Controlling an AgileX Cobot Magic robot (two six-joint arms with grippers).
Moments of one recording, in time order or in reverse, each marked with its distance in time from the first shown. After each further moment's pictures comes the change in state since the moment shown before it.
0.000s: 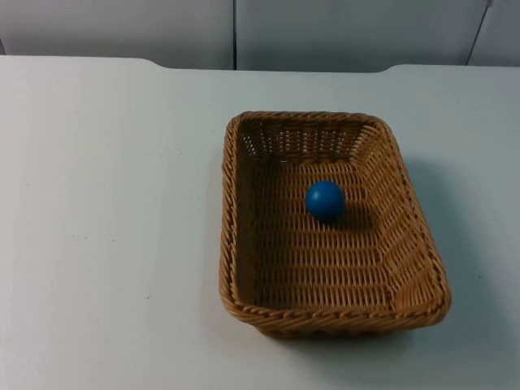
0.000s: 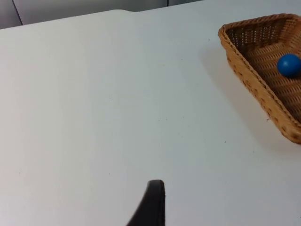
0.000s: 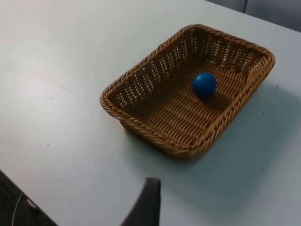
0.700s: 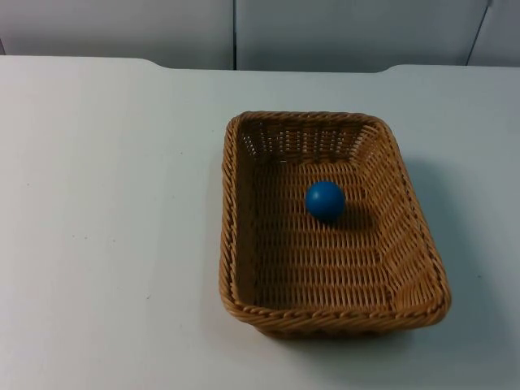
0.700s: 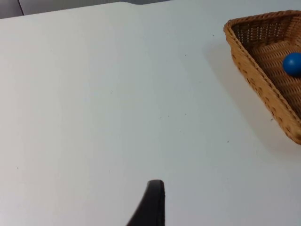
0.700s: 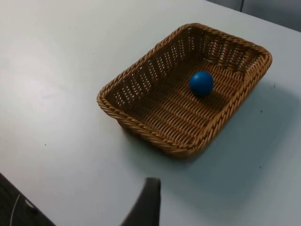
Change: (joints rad) right arm 0.000 0.000 0.004 -0.008 0.000 0.004; left arm 0.000 0.000 0.037 0.010 -0.035 -0.026
